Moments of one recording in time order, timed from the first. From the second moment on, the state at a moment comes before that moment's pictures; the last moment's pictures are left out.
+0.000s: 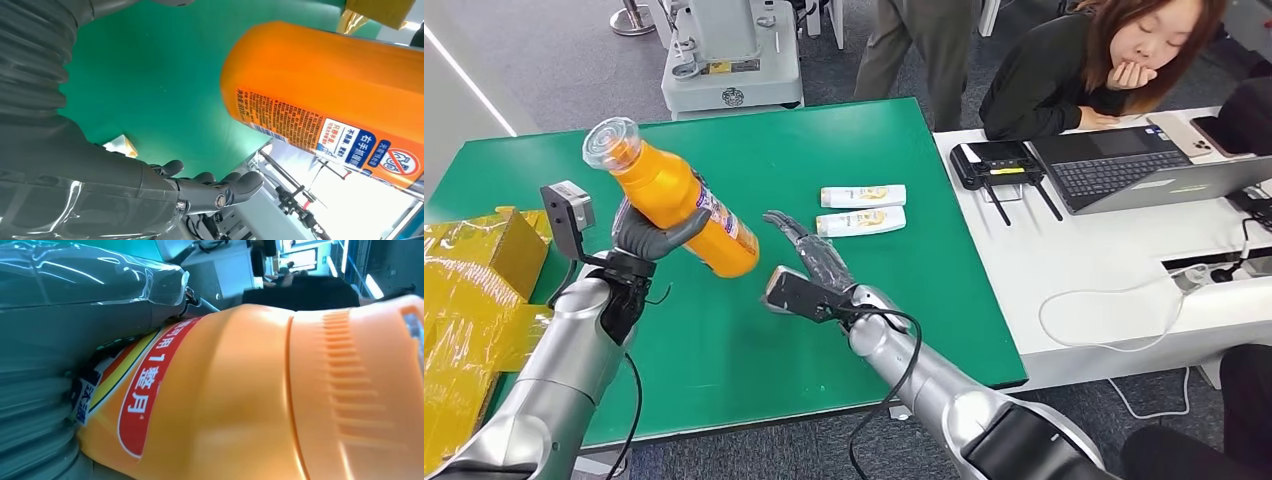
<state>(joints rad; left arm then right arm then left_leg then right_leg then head) -0.80 -0.08 -0.39 -0.69 0.19 -0.40 -0.62 -0.68 0.21 0.50 -0.37 0.32 -0.24 -0.51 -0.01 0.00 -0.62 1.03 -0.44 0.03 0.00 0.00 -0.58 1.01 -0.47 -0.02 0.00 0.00</state>
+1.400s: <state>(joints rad) -1.01 0.33 -0.51 -0.70 -0.61 0.21 -0.57 0.05 -0.07 0.28 -1.51 0.08 -0.43 -0.66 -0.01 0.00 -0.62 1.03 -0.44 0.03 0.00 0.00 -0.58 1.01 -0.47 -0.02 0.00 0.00</state>
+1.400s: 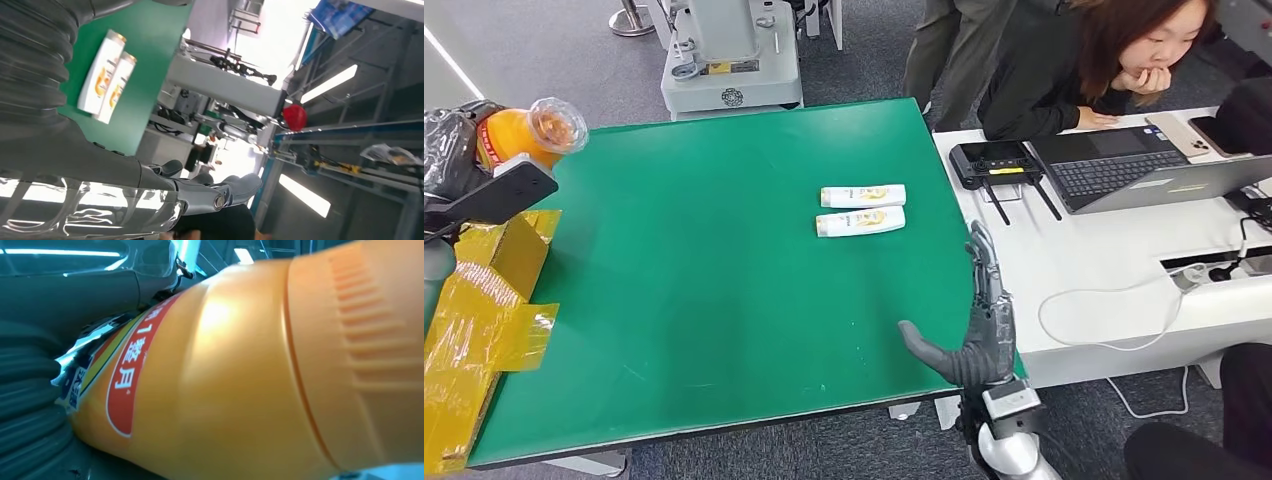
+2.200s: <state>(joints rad) -0.80 0.61 -0.44 -0.75 -0.88 0.20 -0.49 0.24 -0.06 0.07 -1.80 0.10 -0.42 -0.66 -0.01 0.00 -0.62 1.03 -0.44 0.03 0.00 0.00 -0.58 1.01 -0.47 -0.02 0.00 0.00</state>
